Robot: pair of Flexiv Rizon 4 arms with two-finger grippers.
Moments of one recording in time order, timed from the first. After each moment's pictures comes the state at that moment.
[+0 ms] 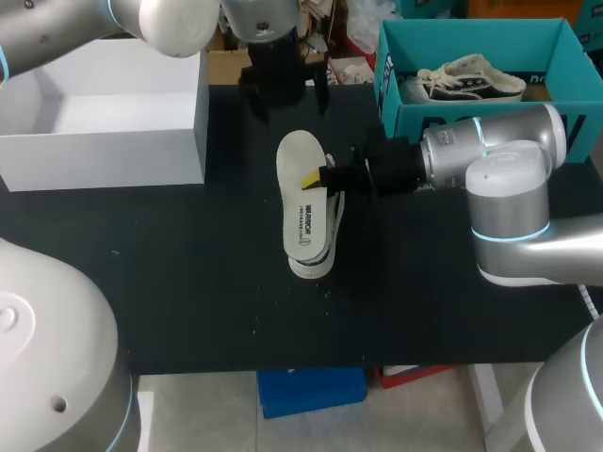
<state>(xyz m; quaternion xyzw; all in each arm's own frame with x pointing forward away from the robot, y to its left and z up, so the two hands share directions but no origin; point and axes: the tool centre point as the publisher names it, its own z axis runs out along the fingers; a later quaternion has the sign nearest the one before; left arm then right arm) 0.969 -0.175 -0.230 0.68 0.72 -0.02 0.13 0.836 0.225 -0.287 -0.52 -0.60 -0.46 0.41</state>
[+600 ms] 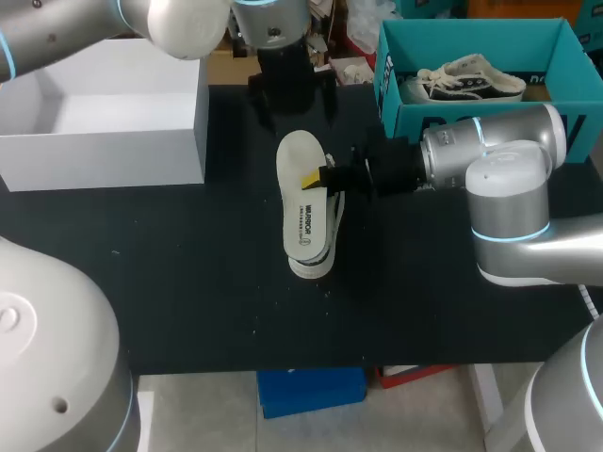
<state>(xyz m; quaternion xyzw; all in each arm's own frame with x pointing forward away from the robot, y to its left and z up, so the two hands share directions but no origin) 0.935 -0.186 -0.233 0.68 0.73 -0.02 0.11 0.836 0.225 -0.287 -0.52 -0.60 -0.46 0.41</state>
